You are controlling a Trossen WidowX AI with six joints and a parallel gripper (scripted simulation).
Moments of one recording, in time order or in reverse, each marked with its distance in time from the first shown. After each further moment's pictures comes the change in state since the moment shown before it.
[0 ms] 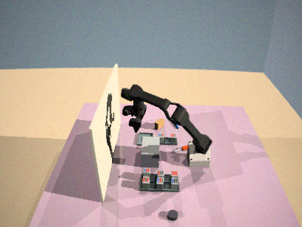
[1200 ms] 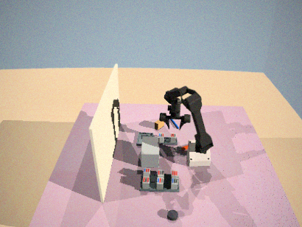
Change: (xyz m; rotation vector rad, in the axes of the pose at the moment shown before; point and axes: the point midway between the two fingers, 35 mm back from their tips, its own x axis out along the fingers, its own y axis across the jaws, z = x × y) arm 0.094 -0.165 -0.197 1.502 0.065 -0.027
